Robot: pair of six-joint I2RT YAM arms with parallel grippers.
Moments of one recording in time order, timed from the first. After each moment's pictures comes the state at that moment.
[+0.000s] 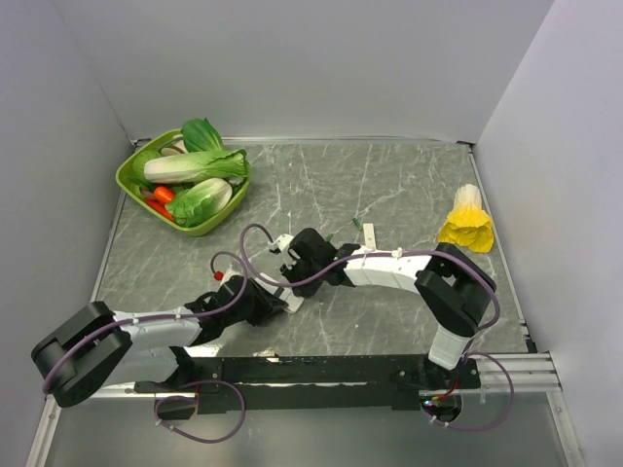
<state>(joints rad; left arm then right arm) -0.83 1.18 0.20 0.29 -0.04 -1.50 0.93 1.73 1.01 -0.22 -0.20 0.06</state>
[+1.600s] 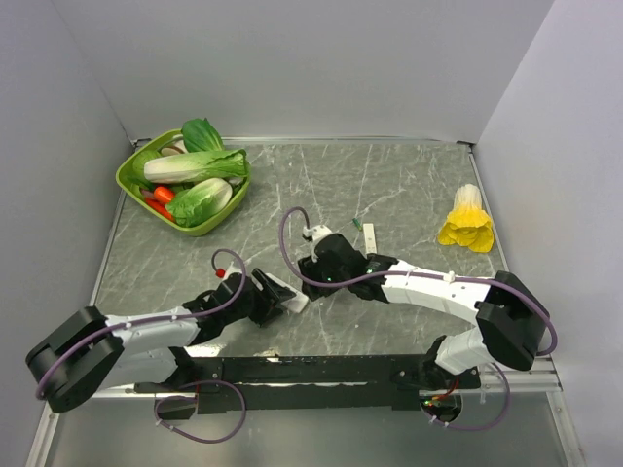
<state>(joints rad) -0.83 1.16 0.22 0.30 -0.02 -1.52 0.95 1.40 0.86 -0.22 0.02 0.38</state>
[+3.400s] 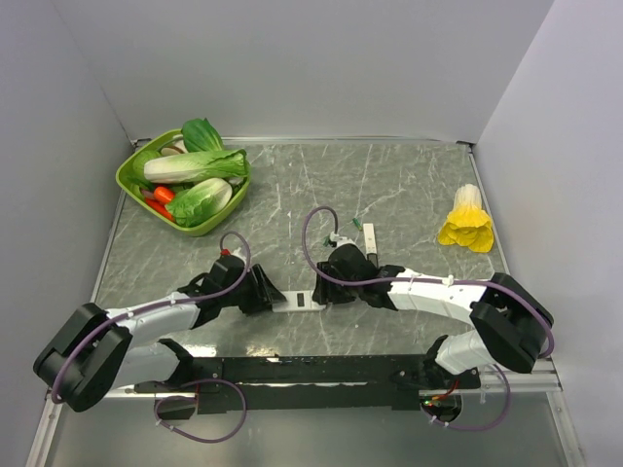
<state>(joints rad) -0.61 1.19 0.32 0.11 0.24 -1.05 0.88 1.38 0.65 -0.12 0.00 0.72</state>
